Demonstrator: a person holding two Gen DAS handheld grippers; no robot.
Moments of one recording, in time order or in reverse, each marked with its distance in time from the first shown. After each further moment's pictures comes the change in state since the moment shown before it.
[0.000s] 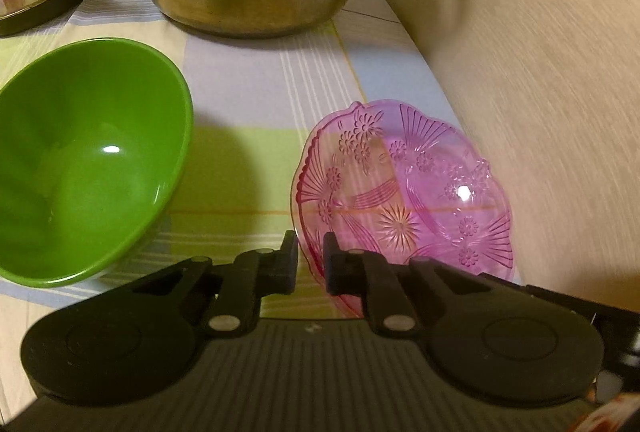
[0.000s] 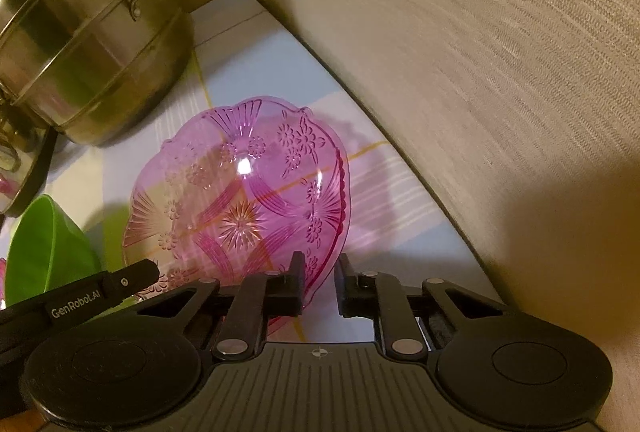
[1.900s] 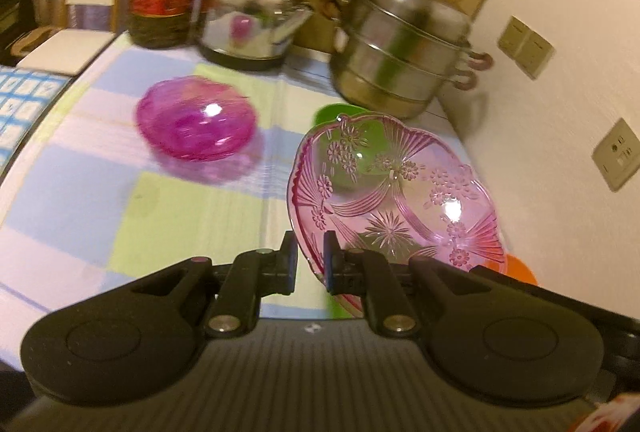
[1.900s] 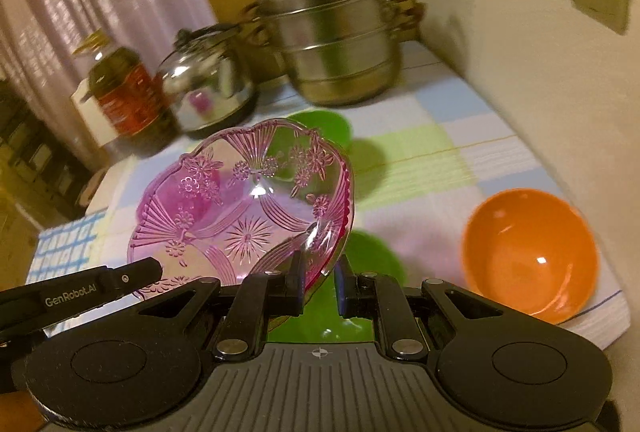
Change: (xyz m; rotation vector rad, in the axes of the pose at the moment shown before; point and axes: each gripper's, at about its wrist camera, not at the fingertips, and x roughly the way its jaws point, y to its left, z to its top) left arm -0.301 0.158 -0.133 -0.156 -0.251 0.059; right arm -0.209 0.165 -0.201 -0.255 -0.171 0.217
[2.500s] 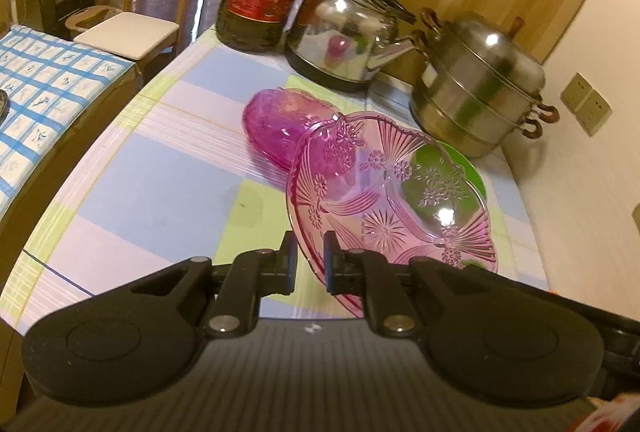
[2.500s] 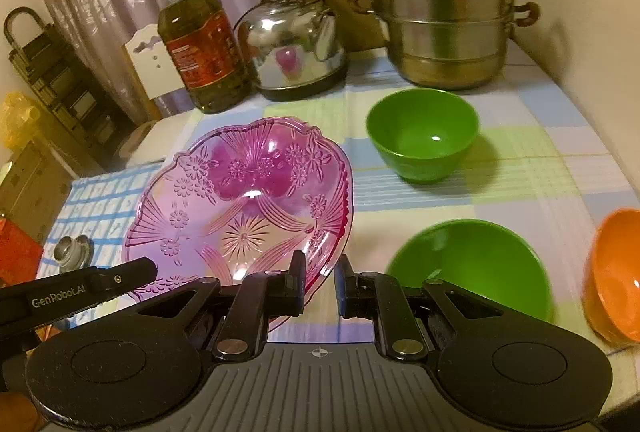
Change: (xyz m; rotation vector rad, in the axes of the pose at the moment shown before) left arm -0.021 0.102 0.012 -0.133 -0.042 0.092; right arm 0.054 0.097 -0.012 -0.137 0.067 0.108
